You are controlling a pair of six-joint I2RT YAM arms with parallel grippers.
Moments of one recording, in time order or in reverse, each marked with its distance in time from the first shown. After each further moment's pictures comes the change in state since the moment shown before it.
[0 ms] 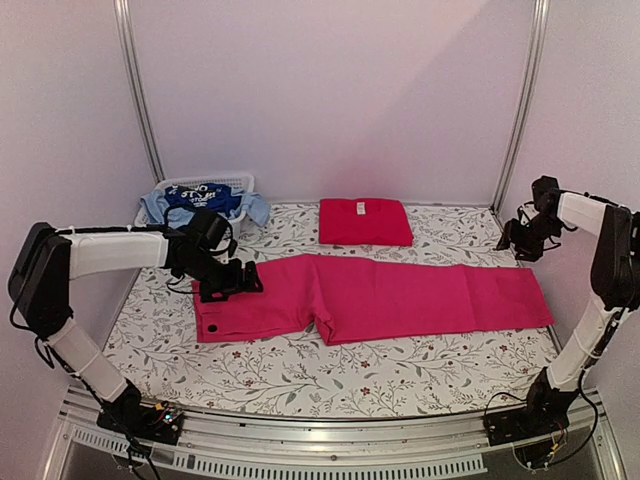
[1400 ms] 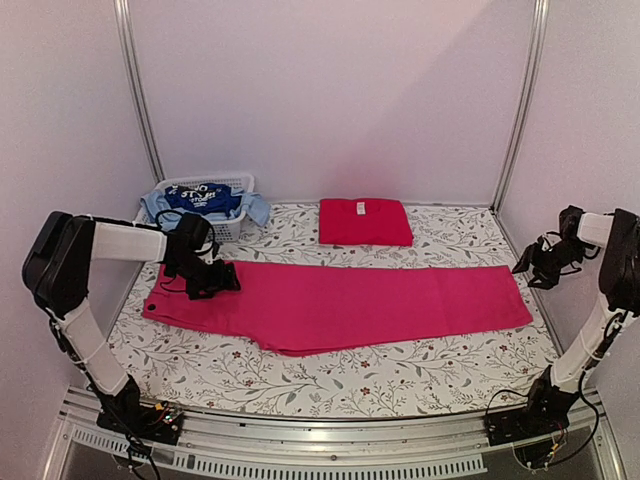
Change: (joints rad) left arm 0.259 0.141 -0.008 0.103 -0.010 0.127; right arm -0.156 -0.039 -0.164 -0.019 -0.206 -0.047
